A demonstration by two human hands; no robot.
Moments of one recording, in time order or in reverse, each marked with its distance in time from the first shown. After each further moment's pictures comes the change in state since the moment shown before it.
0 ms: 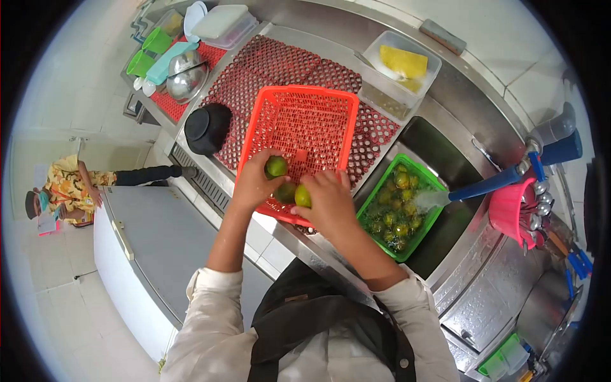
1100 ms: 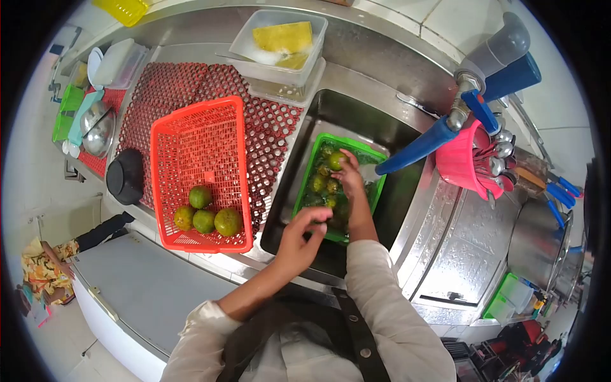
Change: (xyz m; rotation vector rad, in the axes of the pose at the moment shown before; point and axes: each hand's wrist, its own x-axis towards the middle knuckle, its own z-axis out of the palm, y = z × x) left_hand -0.066 0.100 0.184 -0.639 -0.445 0.175; right_hand -0.060 0.334 0.041 0.696 0.735 0.574
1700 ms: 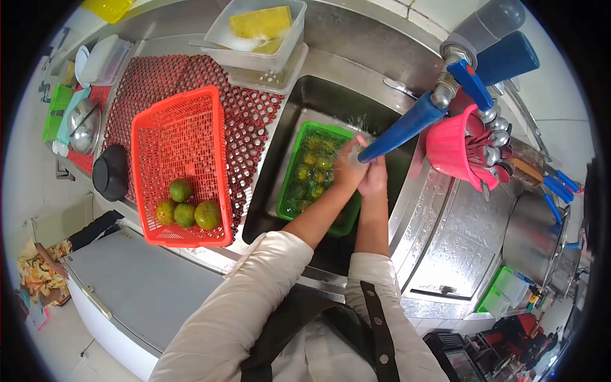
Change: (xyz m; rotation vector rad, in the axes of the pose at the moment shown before) left_hand 0.153 -0.103 0.141 0.016 0.423 -0.131; right_hand -0.022 -0.063 -0.076 0.981 -0.048 0.329
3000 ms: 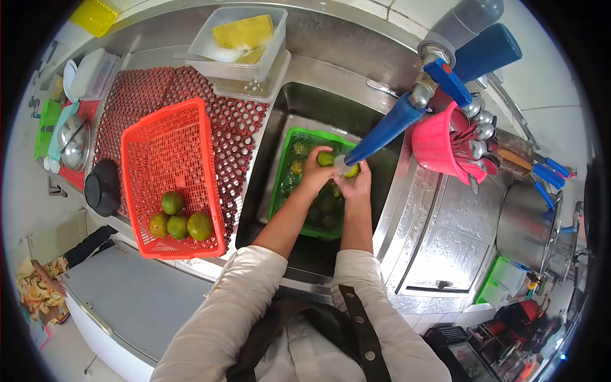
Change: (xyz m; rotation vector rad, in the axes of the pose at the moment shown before) left_hand 0.009 -0.011 -0.049 -0.470 -0.288 -0.267; right_hand -0.001 0.013 0.001 0.268 0.254 0.030
